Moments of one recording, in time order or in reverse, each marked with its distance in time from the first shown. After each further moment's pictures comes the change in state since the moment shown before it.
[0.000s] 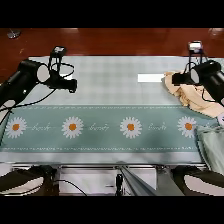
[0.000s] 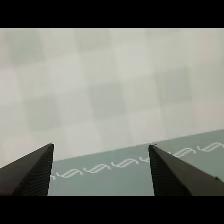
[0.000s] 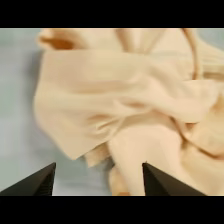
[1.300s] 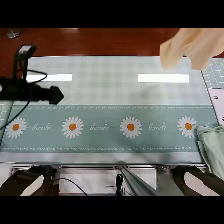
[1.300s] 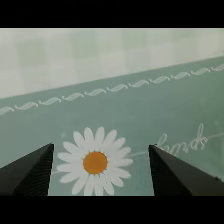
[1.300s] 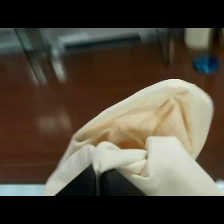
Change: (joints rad) left arm 0.097 0.477 -0.187 -0.261 -0.238 0.116; right arm -0.201 0.237 0.691 0.785 0.051 -0.538
